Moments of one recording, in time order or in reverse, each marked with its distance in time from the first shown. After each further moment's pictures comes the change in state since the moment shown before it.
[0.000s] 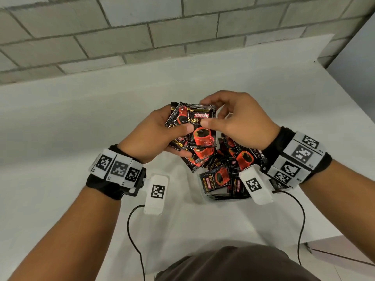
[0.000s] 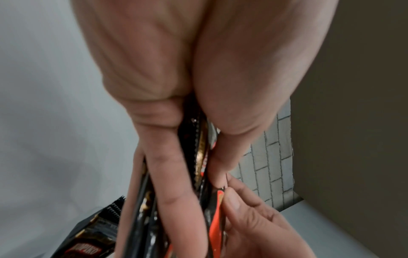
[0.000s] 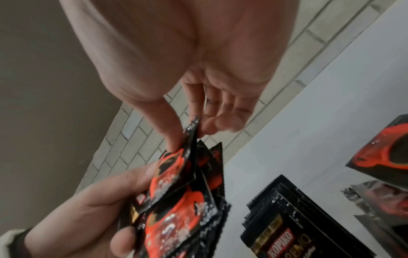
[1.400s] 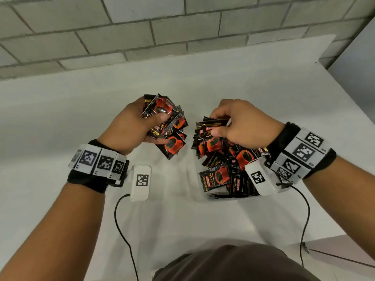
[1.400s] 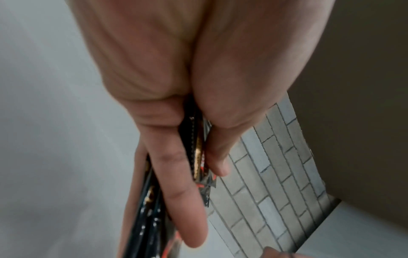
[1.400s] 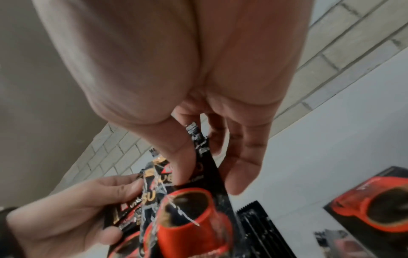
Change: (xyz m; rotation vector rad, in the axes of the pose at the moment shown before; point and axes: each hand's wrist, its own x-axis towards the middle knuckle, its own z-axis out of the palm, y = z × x) left_hand 0.001 -0.008 -0.041 0.057 0.238 0.019; right_hand 0.006 0.008 -0.009 -0.348 -0.270 -0.011
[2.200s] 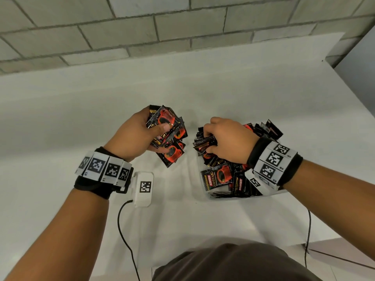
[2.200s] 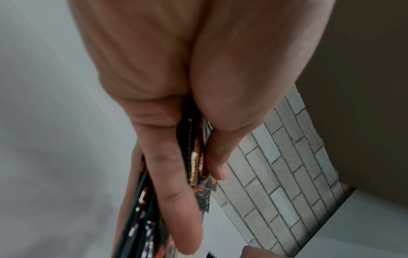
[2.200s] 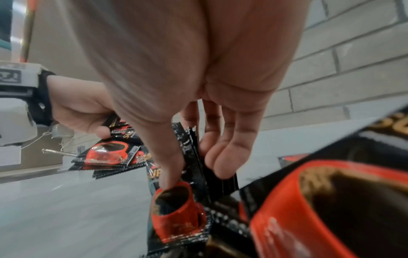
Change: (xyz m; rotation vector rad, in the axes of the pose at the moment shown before) left_hand -0.006 -0.023 0.001 0.059 -0.007 -0.065; right_hand 0.013 0.011 0.053 -0.323 -0.125 -0.026
